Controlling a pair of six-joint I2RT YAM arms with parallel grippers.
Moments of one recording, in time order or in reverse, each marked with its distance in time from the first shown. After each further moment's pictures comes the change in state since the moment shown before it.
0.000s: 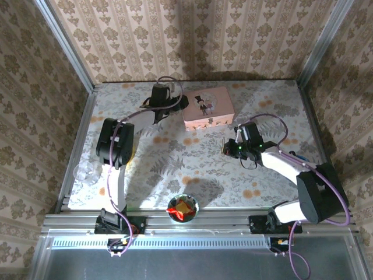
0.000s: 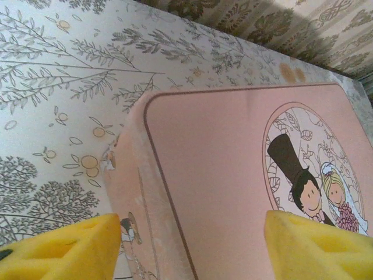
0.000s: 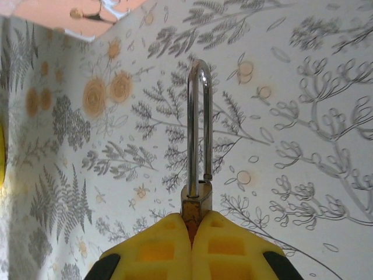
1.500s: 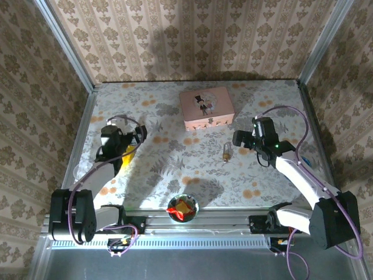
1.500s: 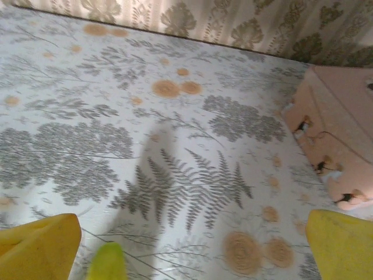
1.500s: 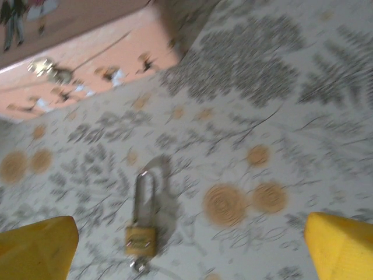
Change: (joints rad) left arm 0.296 -0.935 -1.032 0.269 -0.166 0.338; right arm -0.087 -0.249 0.058 -0.195 0.432 -0.233
